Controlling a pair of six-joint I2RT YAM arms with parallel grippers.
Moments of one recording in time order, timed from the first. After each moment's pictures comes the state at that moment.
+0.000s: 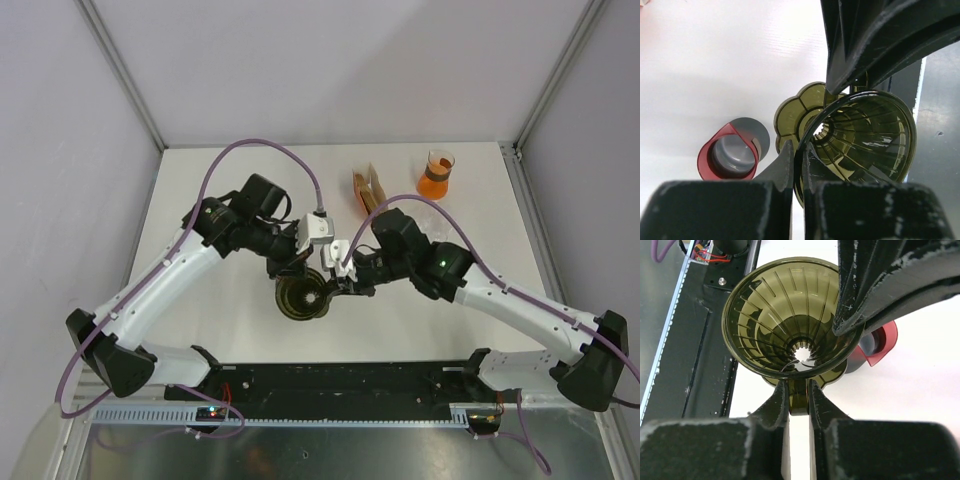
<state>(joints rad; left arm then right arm) -0.67 1.31 1.42 -1.12 0.58 0.59 0.90 1.21 1.10 -0.46 -0.60 -0.54</state>
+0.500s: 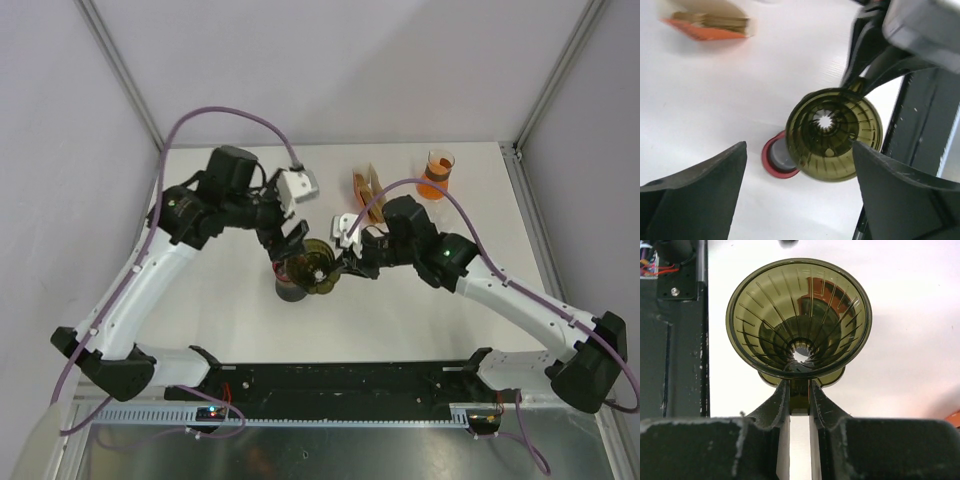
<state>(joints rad) -0.63 1.30 1.62 -1.09 0.47 0.47 0.83 1.22 1.11 -0.42 -0.54 -0.48</state>
